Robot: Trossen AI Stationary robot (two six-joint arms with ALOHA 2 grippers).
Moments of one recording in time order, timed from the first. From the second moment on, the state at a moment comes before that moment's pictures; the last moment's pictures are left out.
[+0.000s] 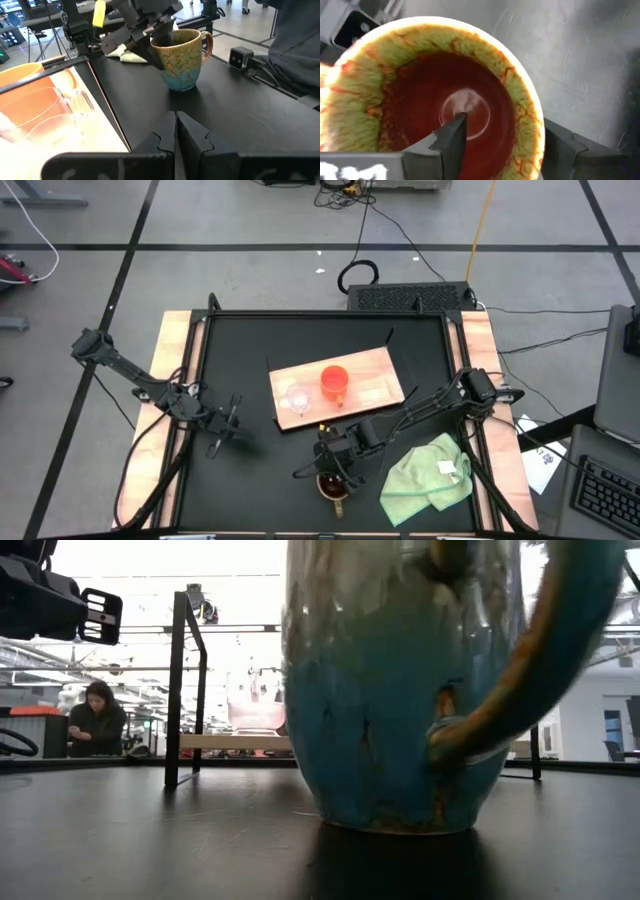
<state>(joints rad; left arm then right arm) -0.53 0.59 0.12 0.24 -0.15 0.13 0.36 1.99 1.54 -0.64 -0.14 -0.07</state>
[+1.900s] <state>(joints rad) -0.53 0.59 0.12 0.23 -0.15 0.12 0.37 1.98 1.74 -0.99 -0.08 -0.03</state>
